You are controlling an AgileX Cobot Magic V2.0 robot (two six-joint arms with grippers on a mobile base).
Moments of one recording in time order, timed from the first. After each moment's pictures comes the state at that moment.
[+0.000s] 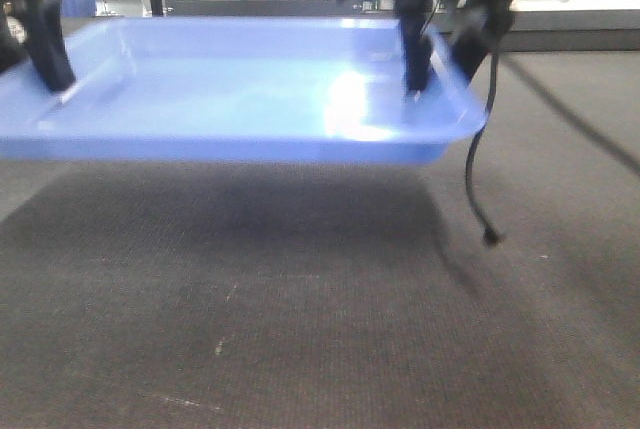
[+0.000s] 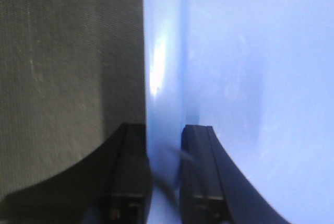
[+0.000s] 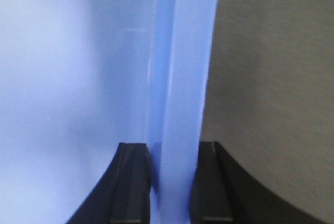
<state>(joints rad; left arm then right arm) -0.24 1.68 -1.48 -0.11 1.06 -0.07 0.49 1.82 -1.68 -0.13 1.13 0.55</state>
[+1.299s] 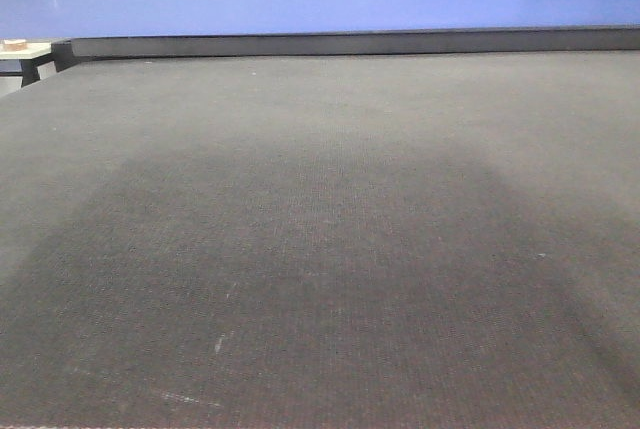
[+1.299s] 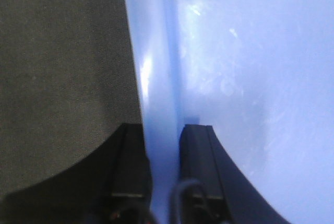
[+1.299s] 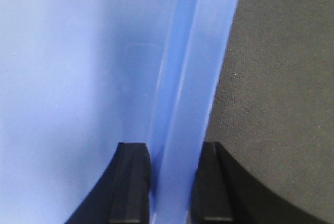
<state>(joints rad) -0.57 1.42 -1.48 0.04 1.25 -0.33 0.54 1.35 -1.43 -0.19 1.25 0.48</state>
